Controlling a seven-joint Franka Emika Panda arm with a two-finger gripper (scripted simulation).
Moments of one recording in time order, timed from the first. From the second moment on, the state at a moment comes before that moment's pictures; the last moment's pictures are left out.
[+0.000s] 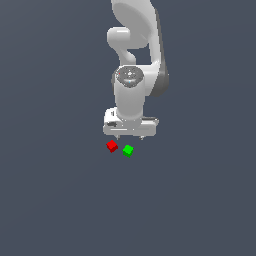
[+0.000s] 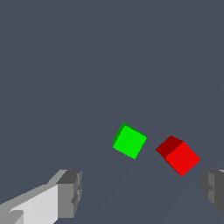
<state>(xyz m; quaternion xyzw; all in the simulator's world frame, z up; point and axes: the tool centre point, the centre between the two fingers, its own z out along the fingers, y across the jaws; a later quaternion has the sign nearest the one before) -0.009 0.007 0.150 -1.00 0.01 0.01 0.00</state>
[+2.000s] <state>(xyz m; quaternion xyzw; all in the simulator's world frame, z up) -0.044 -0.065 0.084 -0.96 -0.29 0.00 0.00</state>
